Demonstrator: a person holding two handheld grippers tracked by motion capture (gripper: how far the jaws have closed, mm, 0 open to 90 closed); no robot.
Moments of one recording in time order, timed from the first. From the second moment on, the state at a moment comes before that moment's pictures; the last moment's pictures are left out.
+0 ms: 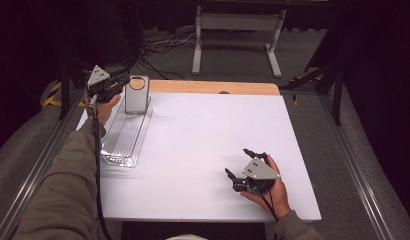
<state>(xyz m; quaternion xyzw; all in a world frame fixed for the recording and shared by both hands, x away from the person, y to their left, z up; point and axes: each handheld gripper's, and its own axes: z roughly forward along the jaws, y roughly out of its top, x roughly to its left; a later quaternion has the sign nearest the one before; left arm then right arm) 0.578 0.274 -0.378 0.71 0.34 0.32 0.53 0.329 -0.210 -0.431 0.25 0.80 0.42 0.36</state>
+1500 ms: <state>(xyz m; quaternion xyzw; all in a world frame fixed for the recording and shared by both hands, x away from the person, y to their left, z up) 0.548 0.285 -0.374 0.70 0.35 0.33 0.53 0.327 -0.214 -0.425 0.25 0.79 0.43 0.36</state>
